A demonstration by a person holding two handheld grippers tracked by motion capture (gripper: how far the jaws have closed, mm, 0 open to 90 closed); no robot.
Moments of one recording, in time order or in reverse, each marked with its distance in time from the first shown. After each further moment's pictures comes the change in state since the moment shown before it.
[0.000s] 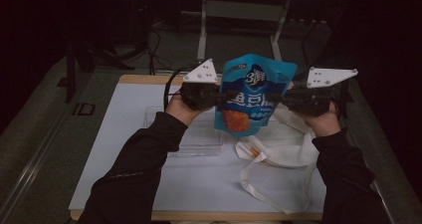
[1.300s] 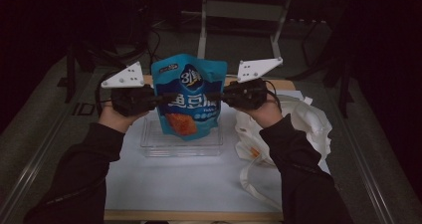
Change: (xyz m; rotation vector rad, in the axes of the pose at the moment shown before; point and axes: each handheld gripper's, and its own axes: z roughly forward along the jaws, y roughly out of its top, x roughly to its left) left arm 0.016 -0.049 -0.128 0.031 0.100 -0.048; right arm 0.035 0.054 0.122 0.012 0.182 -0.074
